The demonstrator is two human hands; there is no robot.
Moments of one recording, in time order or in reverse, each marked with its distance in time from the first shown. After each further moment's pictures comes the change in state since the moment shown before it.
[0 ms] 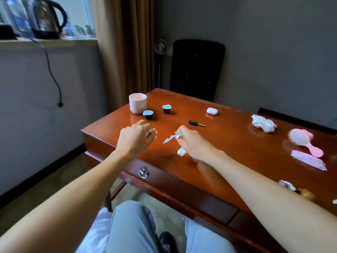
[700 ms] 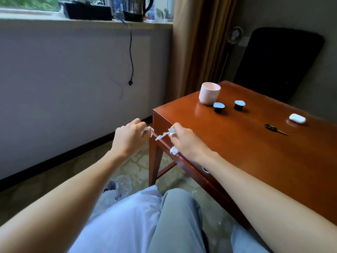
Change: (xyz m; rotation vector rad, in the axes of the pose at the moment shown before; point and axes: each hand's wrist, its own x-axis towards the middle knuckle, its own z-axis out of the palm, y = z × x) left_hand -0.121 -0.177 -0.046 0.208 0.119 -0.393; right_hand 0.058 -0.168 0.126 0.131 -0.122 -0.359
